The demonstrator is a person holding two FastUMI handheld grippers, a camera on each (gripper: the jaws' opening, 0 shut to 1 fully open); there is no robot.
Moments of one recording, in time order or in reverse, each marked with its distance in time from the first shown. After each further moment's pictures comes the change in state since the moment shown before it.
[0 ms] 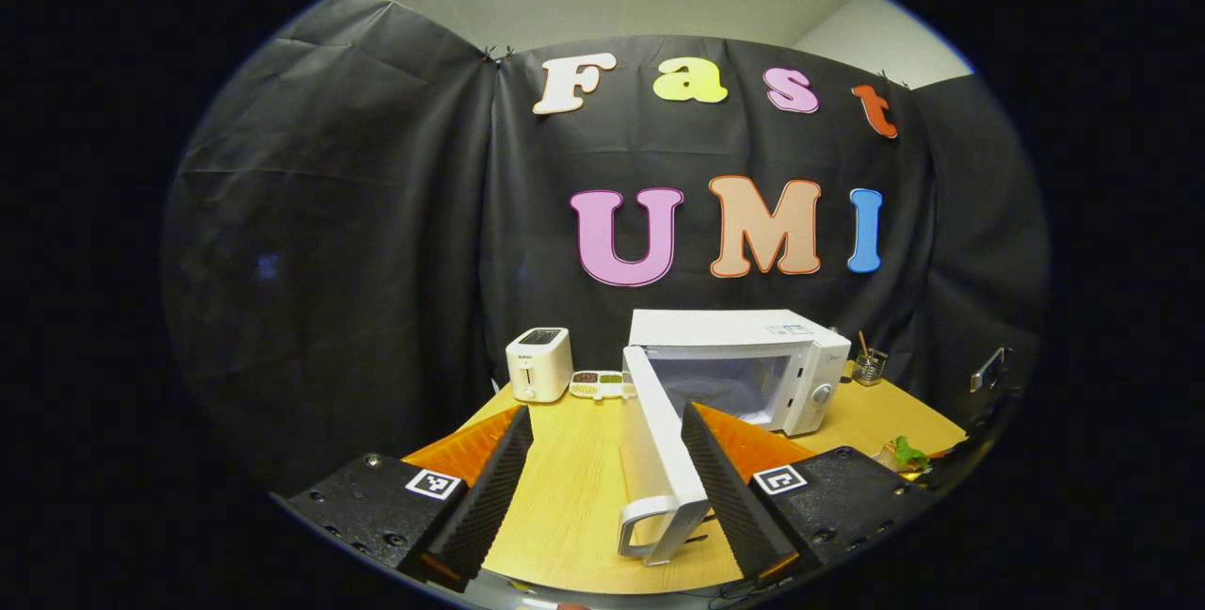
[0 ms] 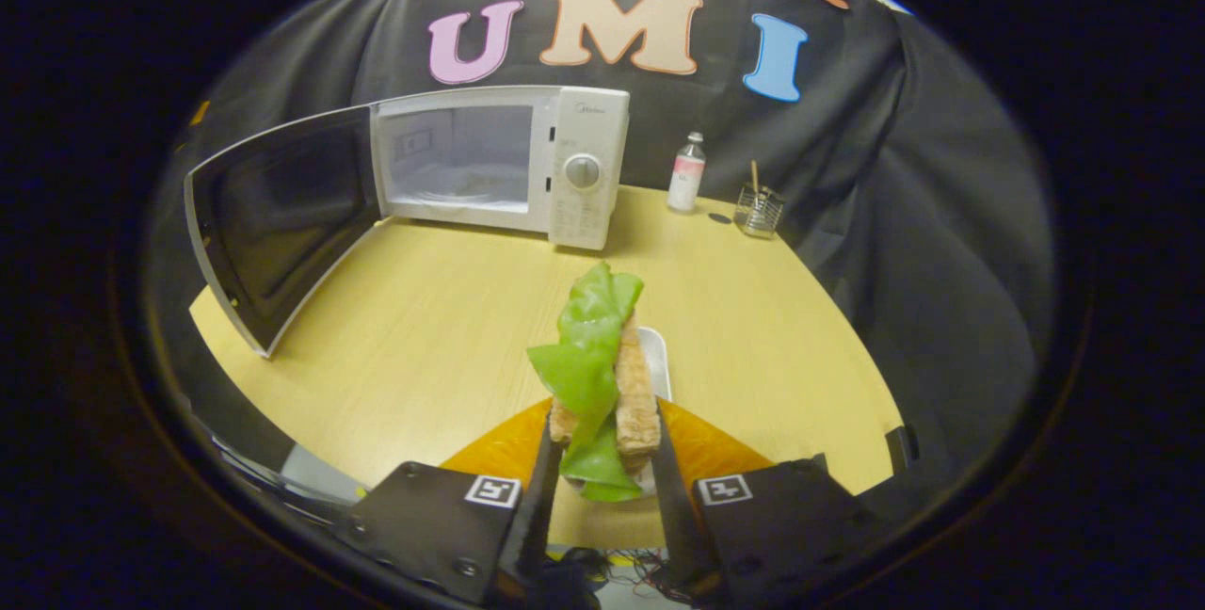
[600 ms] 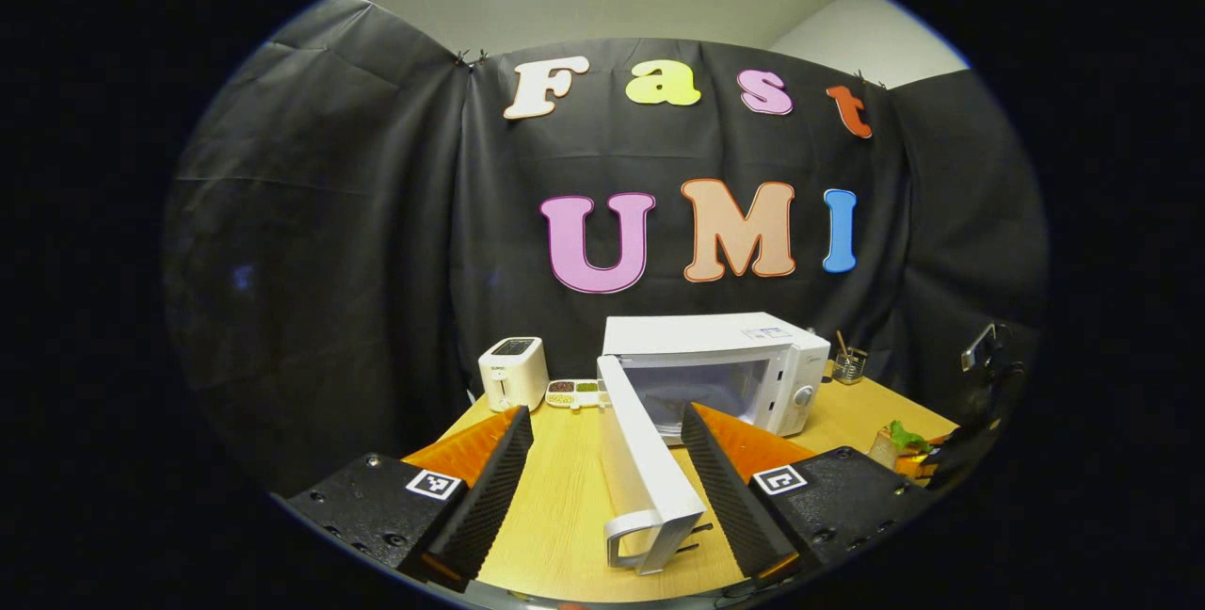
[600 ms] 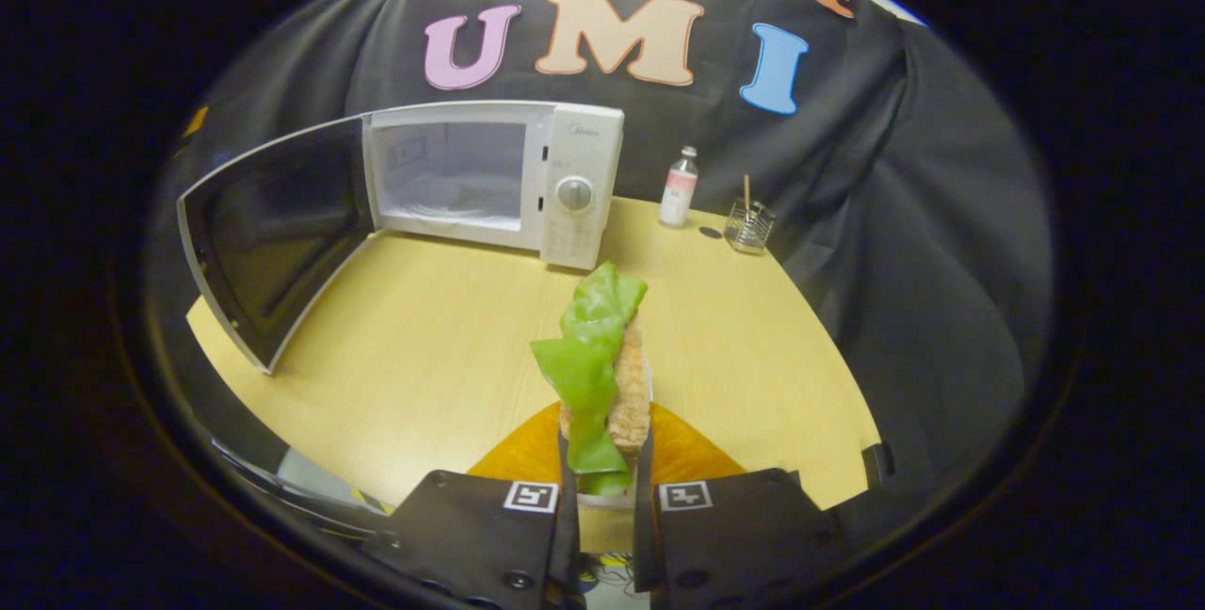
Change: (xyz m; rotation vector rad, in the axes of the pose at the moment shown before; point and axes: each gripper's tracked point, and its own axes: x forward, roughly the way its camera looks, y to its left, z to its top) left arm 0.015 -0.016 0.005 0.010 -0.019 -0.095; right arm -0.010 -0.004 0.045 -0.014 -0.022 -0.017
